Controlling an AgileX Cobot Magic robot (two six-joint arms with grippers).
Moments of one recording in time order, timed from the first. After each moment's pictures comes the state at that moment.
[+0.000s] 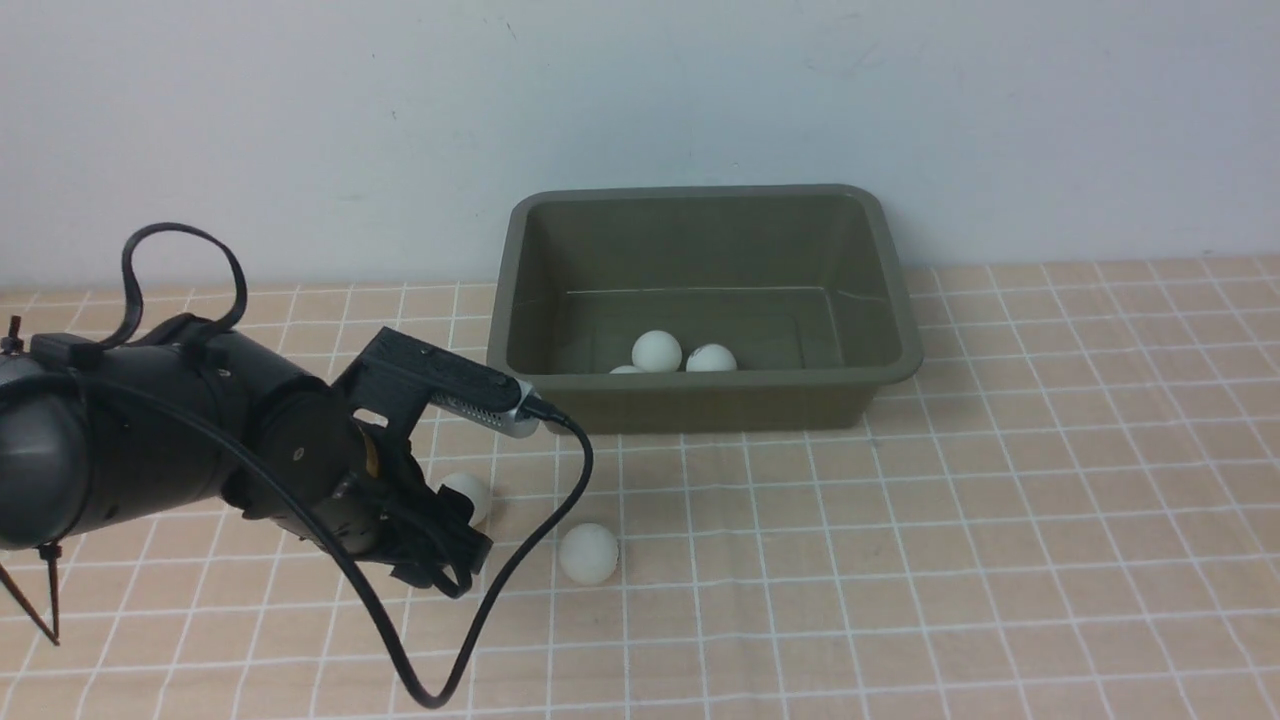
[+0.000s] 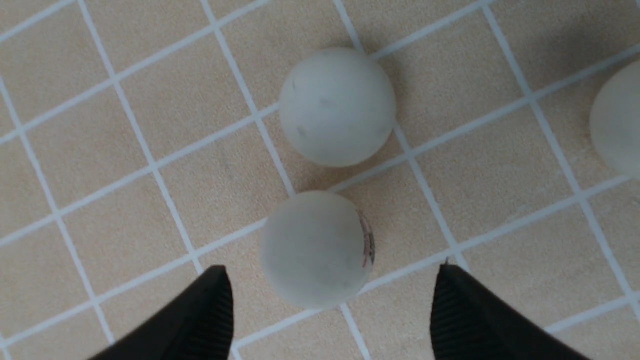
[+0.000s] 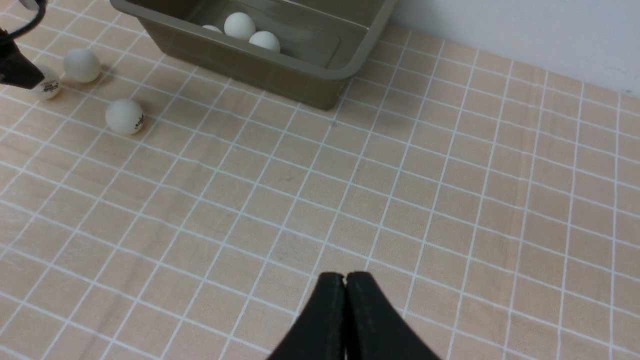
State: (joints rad) right arm 0.38 0.50 -0.98 -0.03 1.28 0.00; left arm -0.38 1.64 -0.88 0.18 0.47 -0.14
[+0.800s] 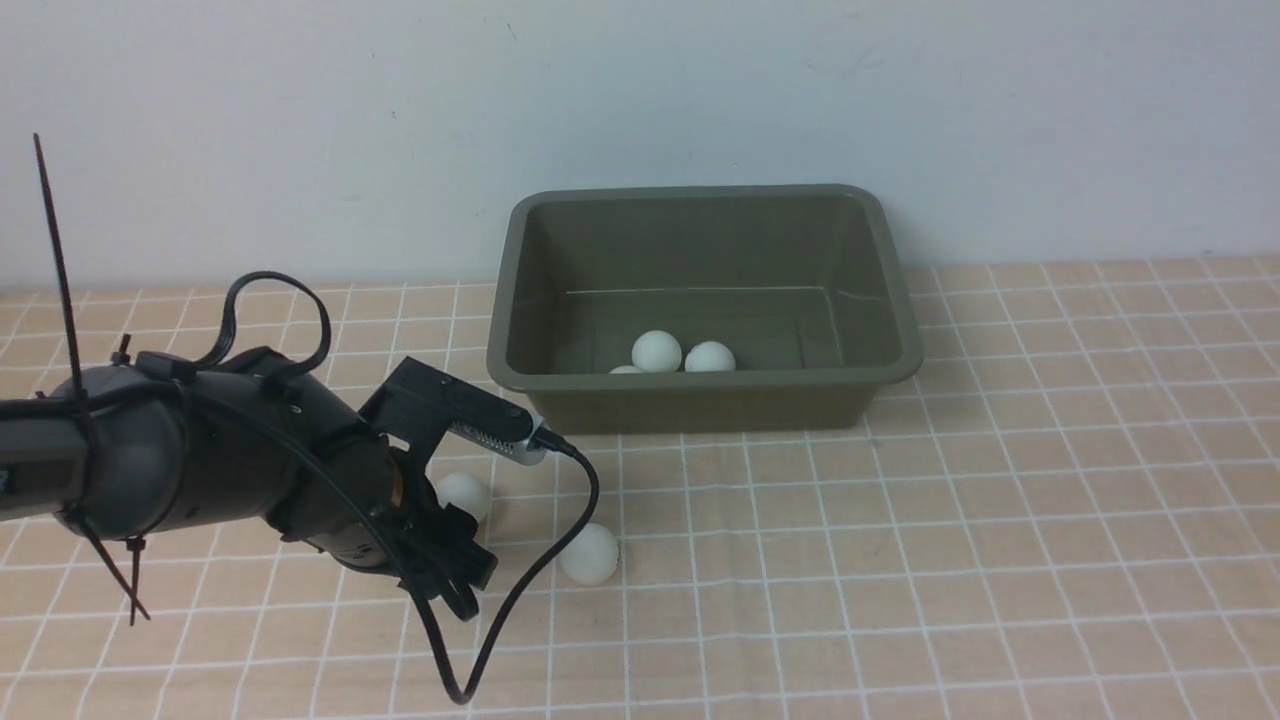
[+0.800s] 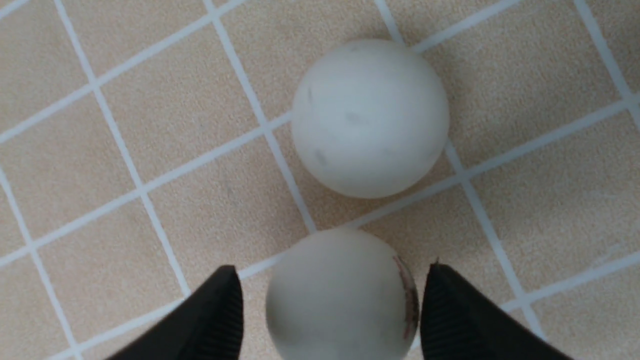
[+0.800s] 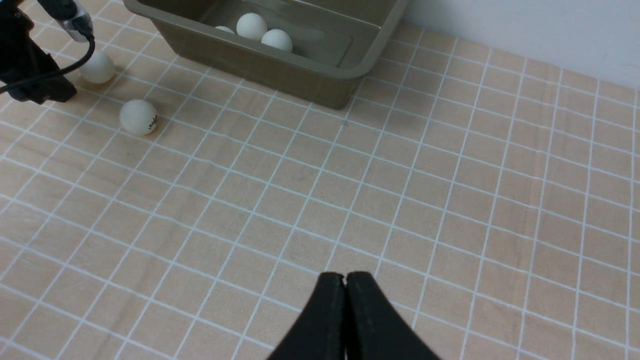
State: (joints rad) right arm 0.38 0.50 -0.98 -0.02 1.28 0.00; left arm -0.38 1.76 -0.88 0.33 0.39 -0.27
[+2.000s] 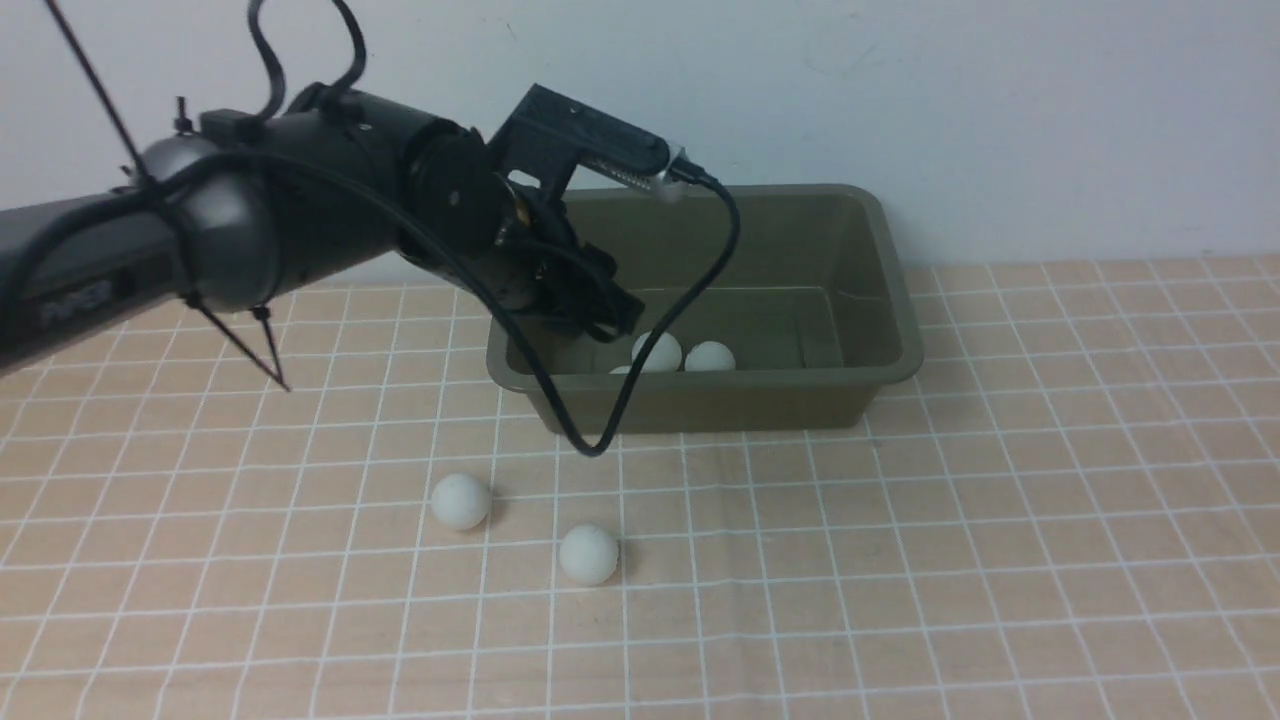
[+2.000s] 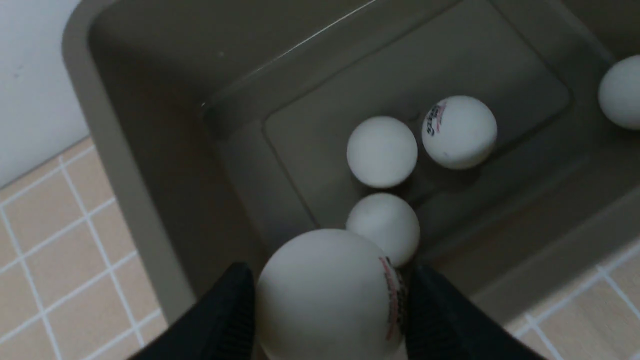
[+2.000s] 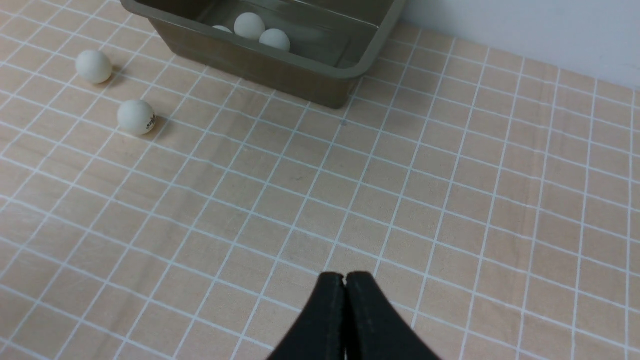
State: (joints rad) right arm 0.38 0.50 -0.98 -0.01 1.28 0.00; left arm -0.43 1.89 -1.47 0.03 0.50 0.08
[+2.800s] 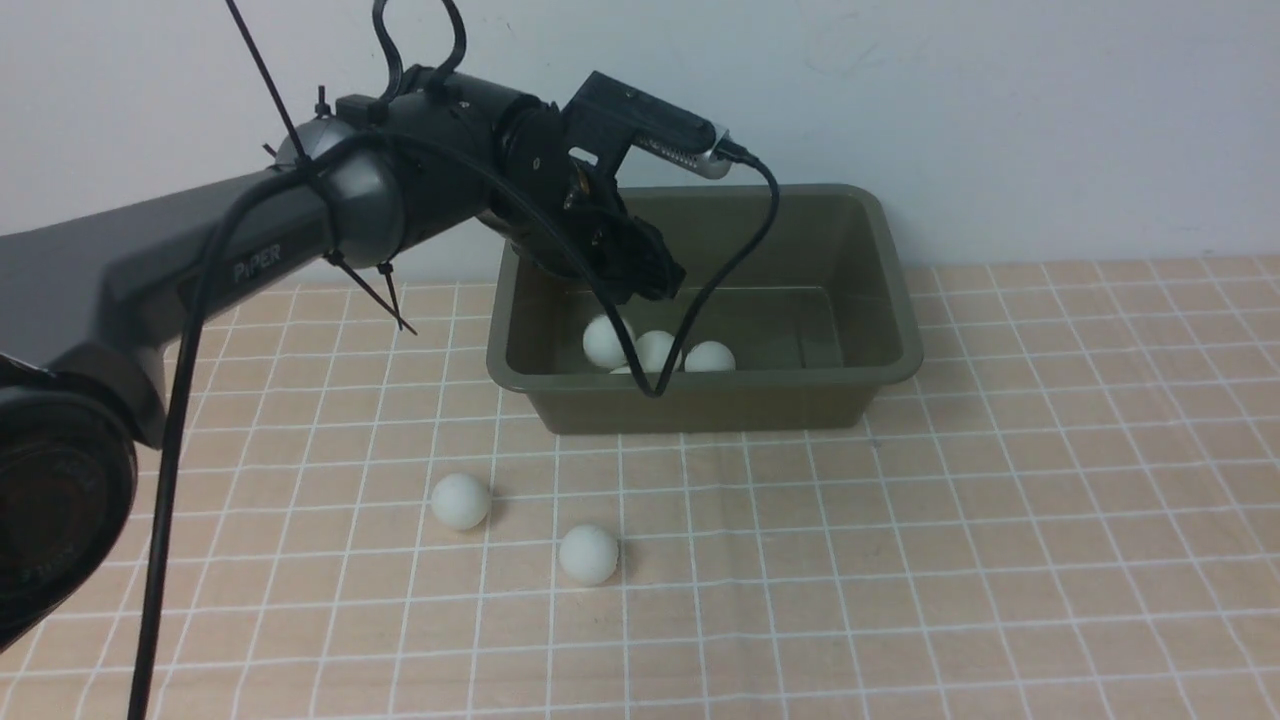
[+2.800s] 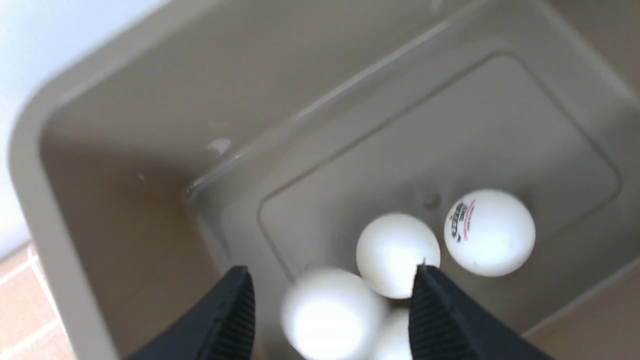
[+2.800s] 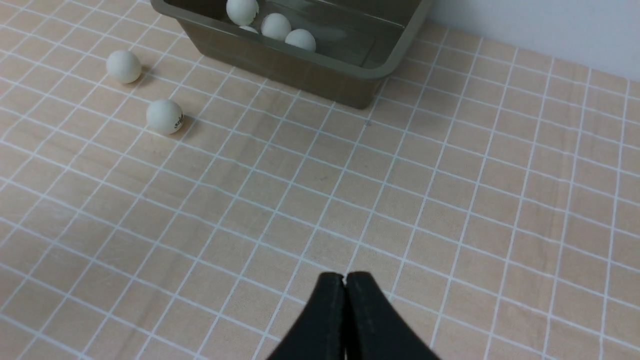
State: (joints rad) right arm 0.38 0.50 -0.98 0.03 1.28 -0.02; left arm -0.43 2.09 -1.74 0.02 0.57 0.11
